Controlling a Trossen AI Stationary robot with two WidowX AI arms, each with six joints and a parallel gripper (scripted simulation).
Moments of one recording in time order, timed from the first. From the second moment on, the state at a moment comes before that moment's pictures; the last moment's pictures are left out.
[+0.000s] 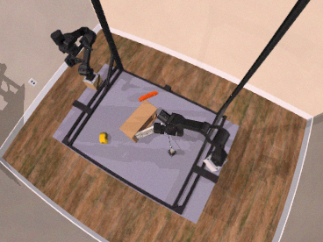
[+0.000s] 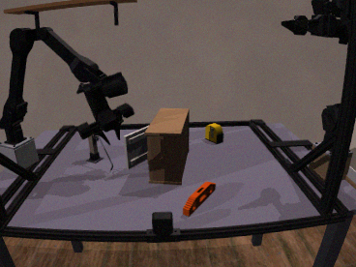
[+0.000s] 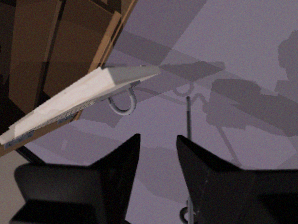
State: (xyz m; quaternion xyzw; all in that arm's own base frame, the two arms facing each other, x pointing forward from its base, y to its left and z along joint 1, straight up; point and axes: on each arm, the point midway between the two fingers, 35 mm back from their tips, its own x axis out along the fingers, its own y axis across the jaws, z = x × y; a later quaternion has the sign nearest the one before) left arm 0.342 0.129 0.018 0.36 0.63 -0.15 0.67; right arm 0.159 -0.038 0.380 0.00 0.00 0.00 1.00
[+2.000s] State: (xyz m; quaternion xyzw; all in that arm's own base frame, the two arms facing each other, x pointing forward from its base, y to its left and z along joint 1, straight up) left arm 0.343 0.123 -0.030 0.32 0.61 -0.06 0.72; right arm 0.159 -0.038 0.380 0.00 0.00 0.00 1.00
